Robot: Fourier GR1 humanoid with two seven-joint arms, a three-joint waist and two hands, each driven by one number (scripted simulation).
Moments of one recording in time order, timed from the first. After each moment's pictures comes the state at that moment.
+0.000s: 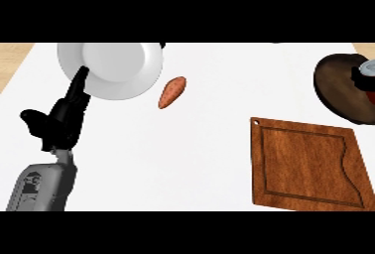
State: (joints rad) left arm -0.27 0.17 0.08 -1.46 -0.01 0.05 0.07; right arm -0.70 -0.53 -0.54 -0.74 0.92 -0.24 -0.15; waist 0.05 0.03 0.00
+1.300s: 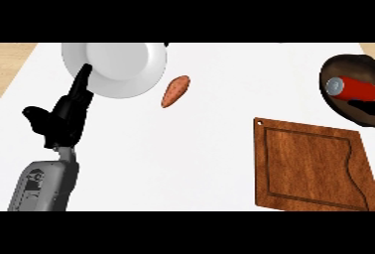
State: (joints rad) left arm -0.29 0.16 0.07 -1.46 0.00 0.04 0.08; right arm -0.78 -0.65 -0.80 -0.23 0.69 -0.12 -0.51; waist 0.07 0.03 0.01
